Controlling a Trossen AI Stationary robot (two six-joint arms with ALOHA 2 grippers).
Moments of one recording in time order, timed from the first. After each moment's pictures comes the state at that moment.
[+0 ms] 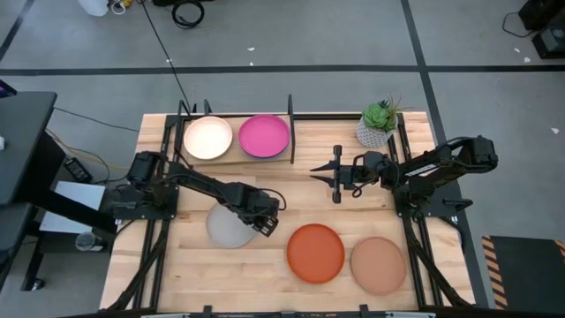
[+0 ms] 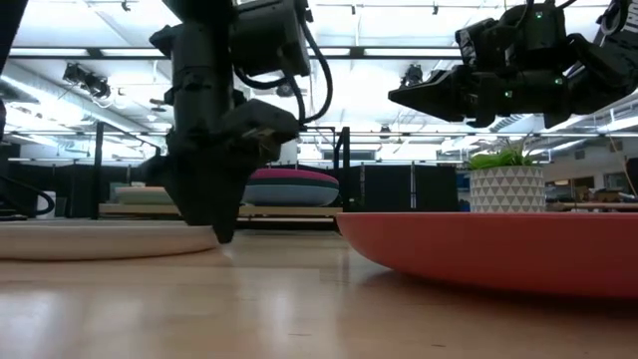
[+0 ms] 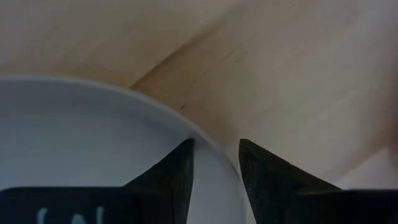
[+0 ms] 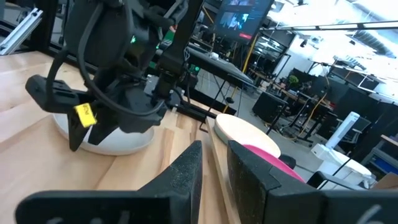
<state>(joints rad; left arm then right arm) -0.17 1.86 1.13 -0.59 0.07 -1.10 -0.16 1.36 0.28 1.10 -0.13 -0.47</state>
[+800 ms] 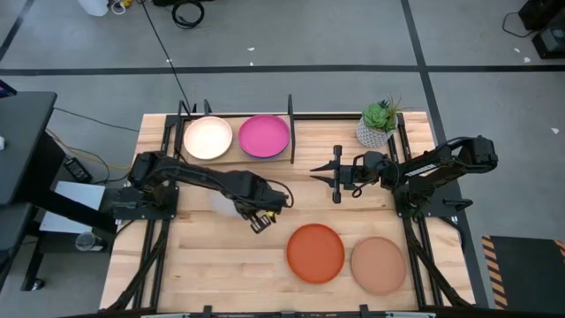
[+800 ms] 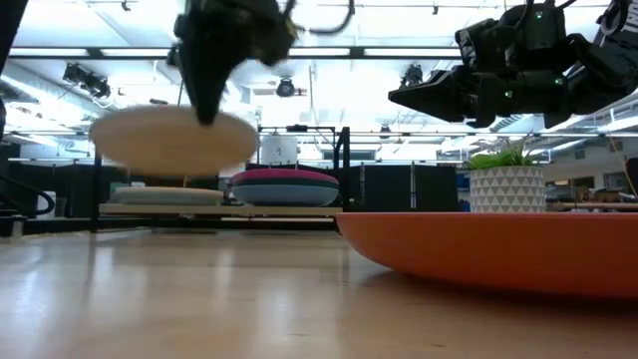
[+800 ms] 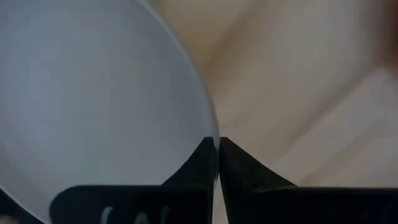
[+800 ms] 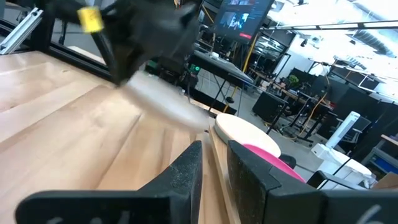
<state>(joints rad) -0.18 1.87 1.63 -1.36 -0.07 -0.81 -0.16 1.36 0.28 1.10 -0.13 -0.47</state>
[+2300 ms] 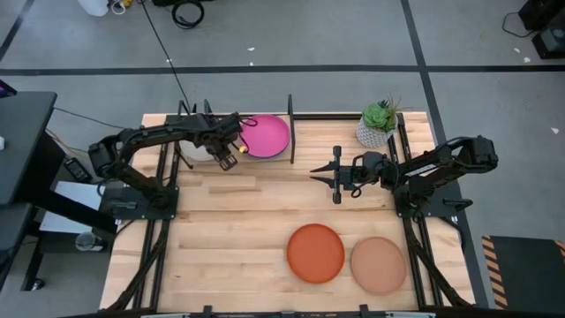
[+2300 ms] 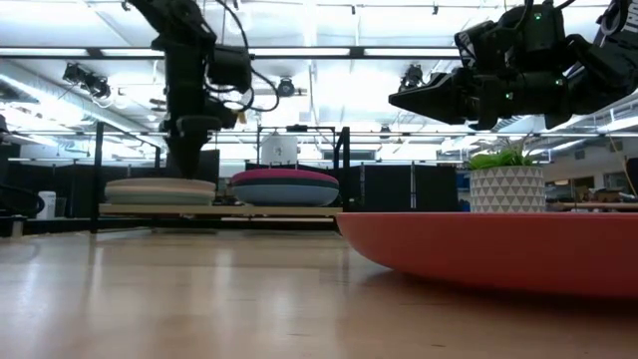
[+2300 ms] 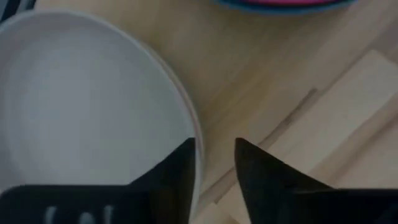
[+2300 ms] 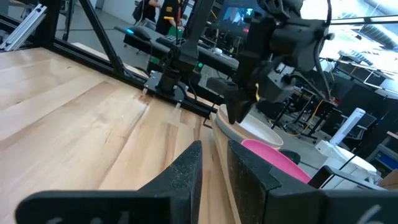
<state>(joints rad) 0.53 1.50 1.06 -0.96 -0.22 -0.10 -0.16 1.36 0.27 1.08 -0.13 -0.47</state>
